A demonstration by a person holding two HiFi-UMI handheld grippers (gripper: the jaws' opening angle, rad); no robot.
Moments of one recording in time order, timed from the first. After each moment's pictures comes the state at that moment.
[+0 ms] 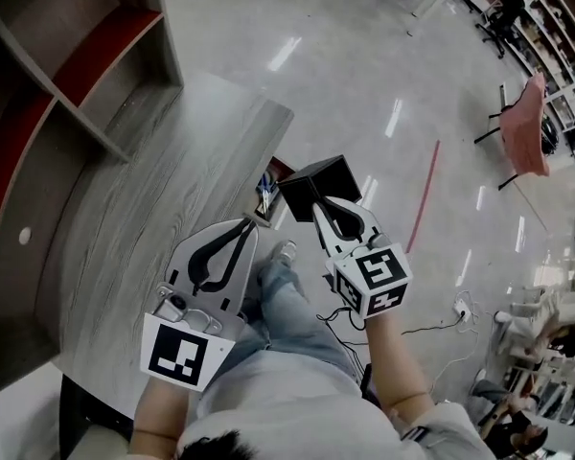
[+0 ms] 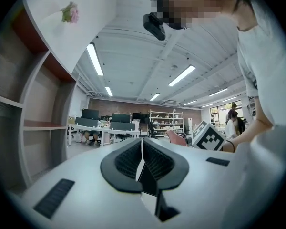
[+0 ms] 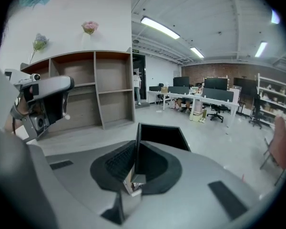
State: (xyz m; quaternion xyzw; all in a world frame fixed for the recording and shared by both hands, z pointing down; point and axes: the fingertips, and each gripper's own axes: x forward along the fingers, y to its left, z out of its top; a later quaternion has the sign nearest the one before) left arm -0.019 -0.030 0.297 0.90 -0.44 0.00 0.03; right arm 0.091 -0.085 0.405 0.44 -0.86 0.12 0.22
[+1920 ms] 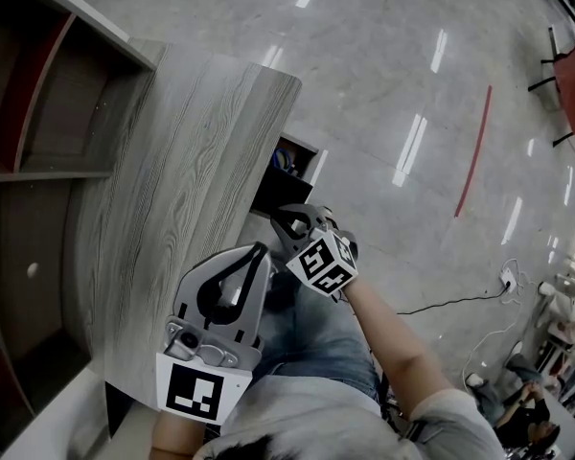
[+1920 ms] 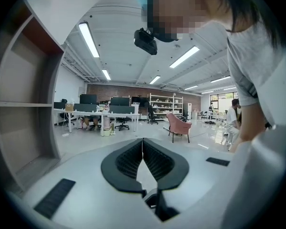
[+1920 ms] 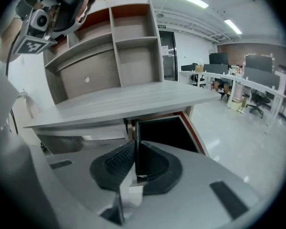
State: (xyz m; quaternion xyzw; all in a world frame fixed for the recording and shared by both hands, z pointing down) left arm 0.038 -0.098 0.375 0.89 -0.43 0.10 0.07; right arm 0.027 -0.101 0.641 0.24 -0.91 0.13 0.31
